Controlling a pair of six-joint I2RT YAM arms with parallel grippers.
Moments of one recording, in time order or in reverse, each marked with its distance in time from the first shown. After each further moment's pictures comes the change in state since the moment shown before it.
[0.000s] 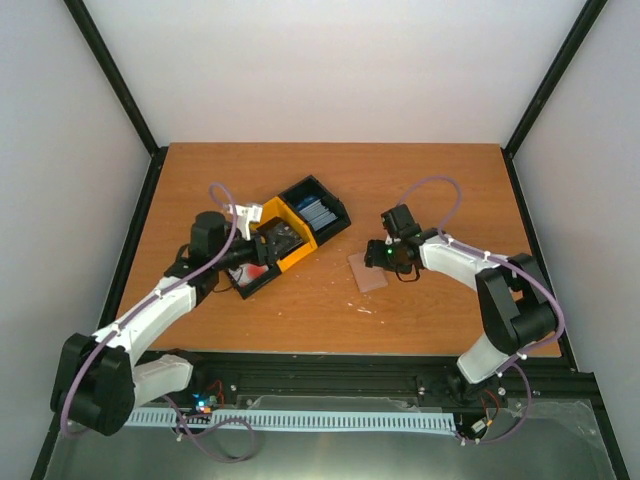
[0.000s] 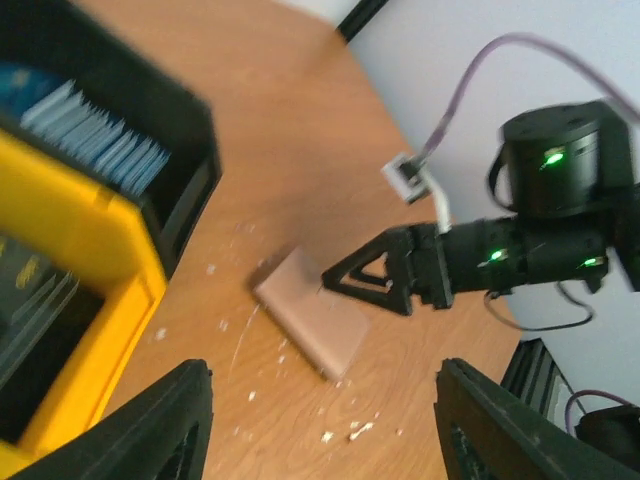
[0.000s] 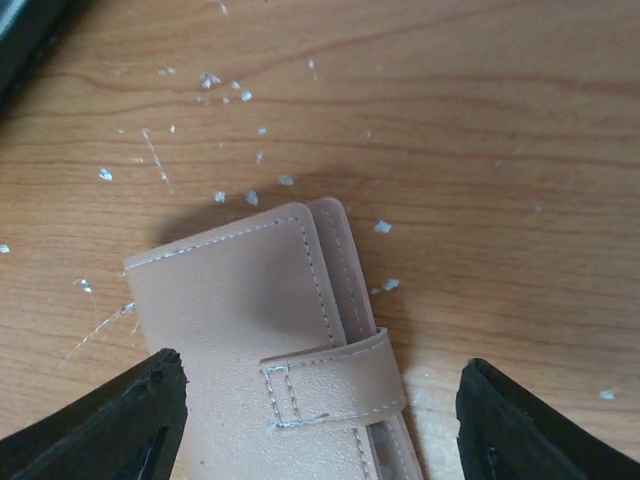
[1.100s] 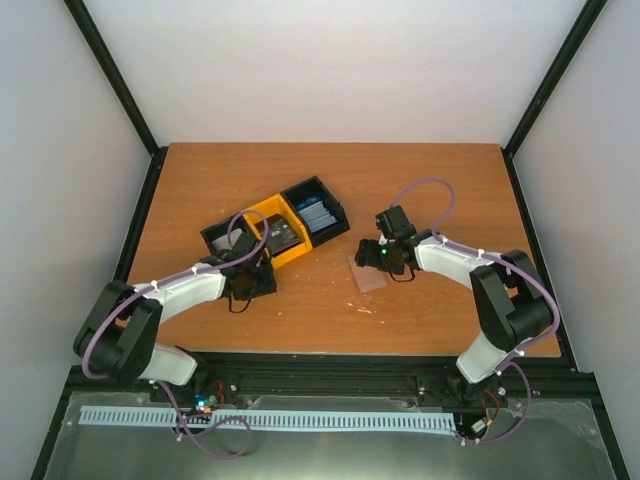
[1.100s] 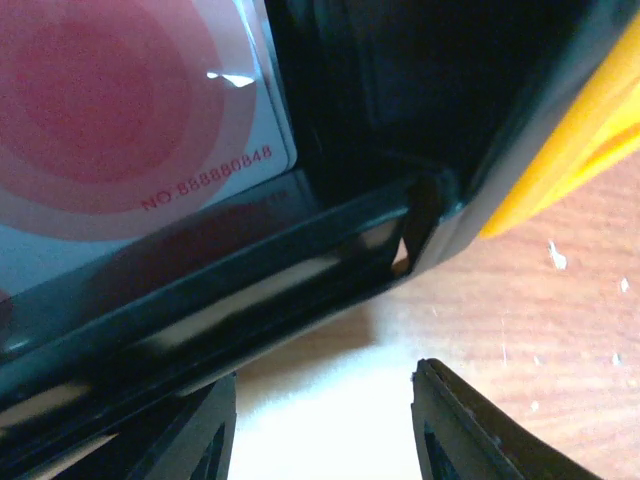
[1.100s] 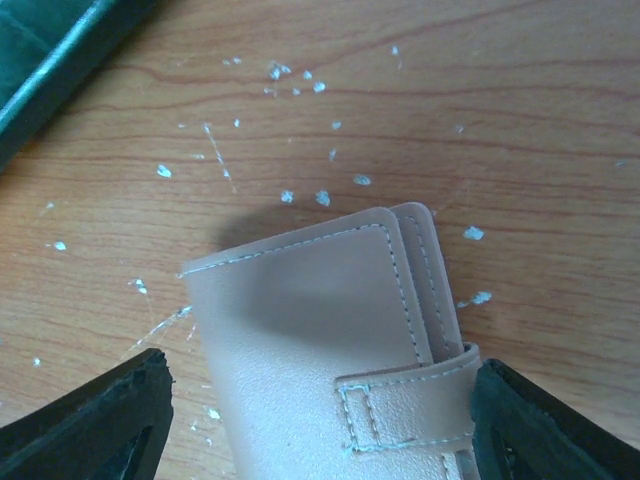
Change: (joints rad) left arm -0.179 0.287 0.011 -0.499 -0.615 -0.211; right arm 0.036 0.038 -0.003 0.068 -0.053 0.051
